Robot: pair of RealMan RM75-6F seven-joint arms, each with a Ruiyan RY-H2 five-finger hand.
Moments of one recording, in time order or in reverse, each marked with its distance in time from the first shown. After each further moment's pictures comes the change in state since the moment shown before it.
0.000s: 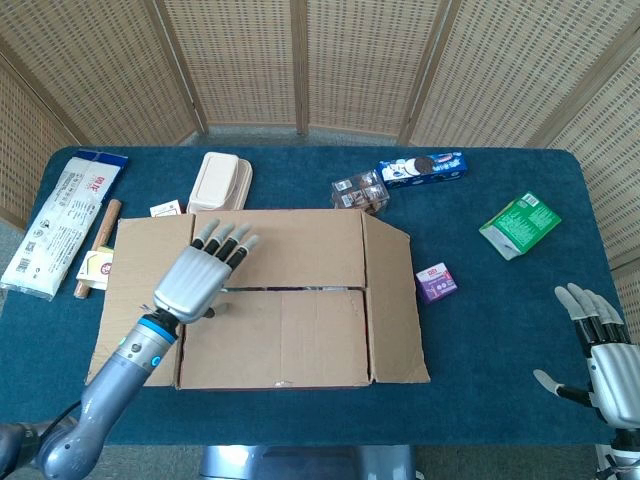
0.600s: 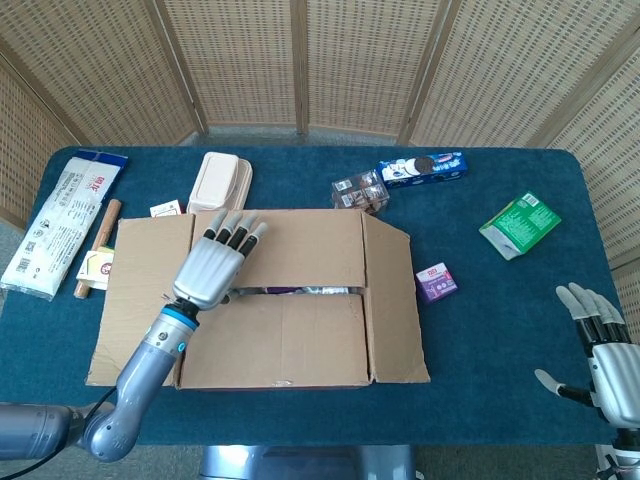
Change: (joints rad) left arm -0.037 -0.184 -0.029 0.182 -0.047 0.067 0.054; right arm 0.002 0.004 0.000 0.002 0.004 -0.006 0.011
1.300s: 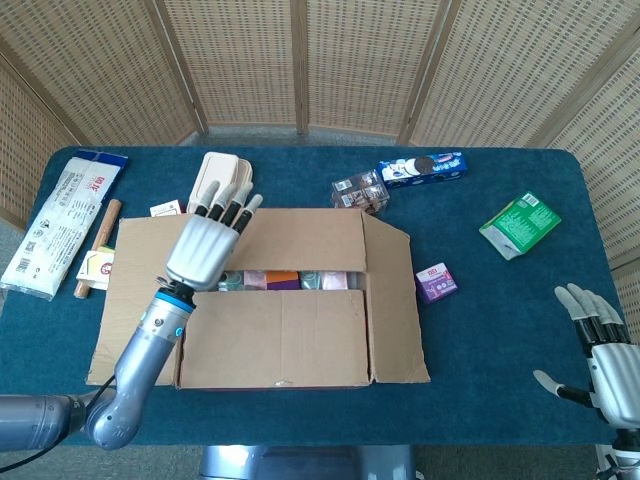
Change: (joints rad) left arm -0.018 0.044 -0.061 0.007 0.029 0.046 0.018; right arm -0.001 0.005 -0.004 -0.003 -0.005 0.000 0.008
